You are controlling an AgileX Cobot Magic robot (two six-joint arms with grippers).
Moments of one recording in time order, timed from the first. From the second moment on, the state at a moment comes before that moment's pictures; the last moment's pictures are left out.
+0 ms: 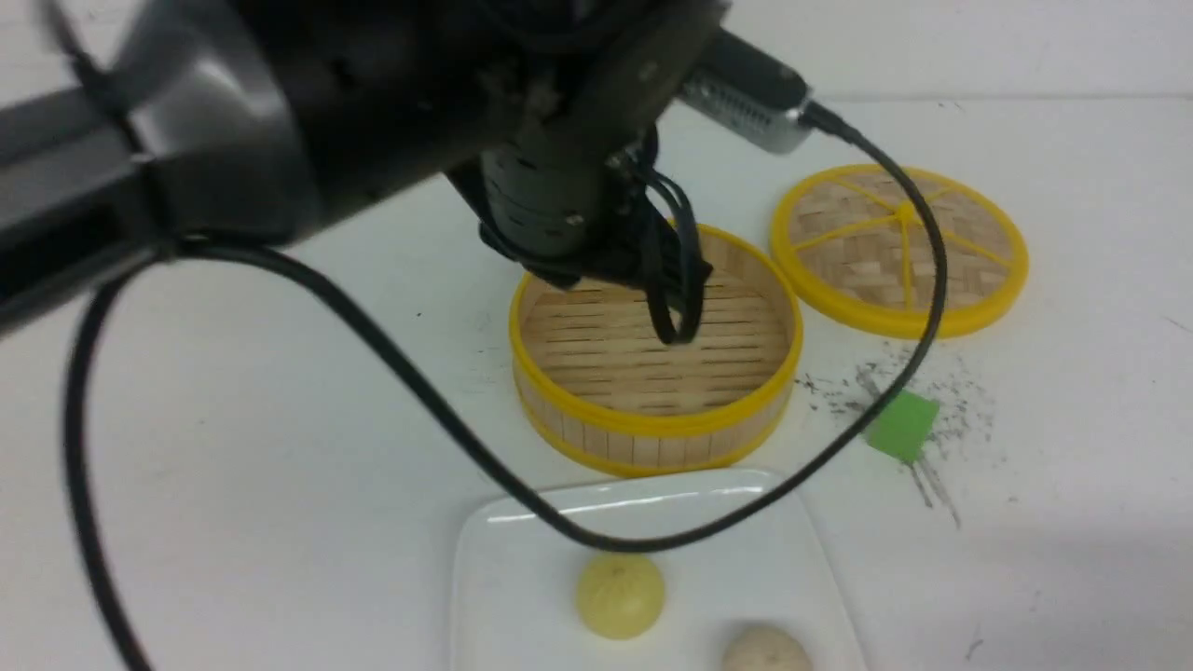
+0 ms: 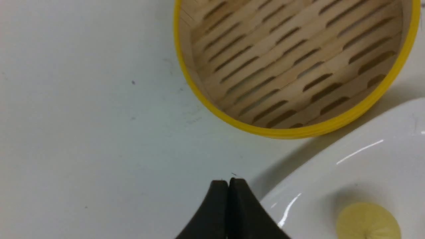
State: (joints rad) right arm 0.31 0.12 -0.03 -0.07 0.22 0.31; left arm -0.87 1.65 -1.68 0.50 1.24 -0.32
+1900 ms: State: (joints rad) right arm 0.15 -0.01 0.02 -0.07 0.39 0.23; left arm -0.83 0.46 -0.53 0.31 0.97 -0.89
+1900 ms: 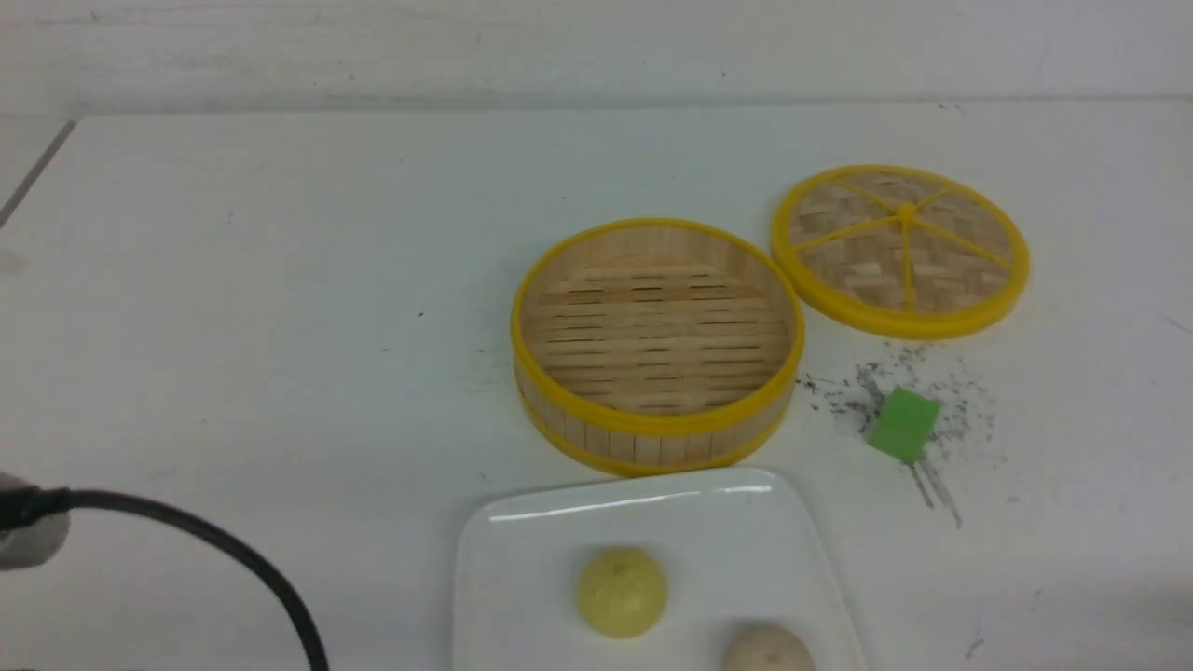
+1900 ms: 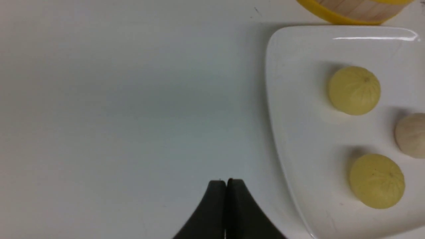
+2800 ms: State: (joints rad) right arm 0.15 -0.01 0.02 -0.12 0.39 0.20; left arm -0.83 0.46 -0.51 0.38 0.45 -0.86
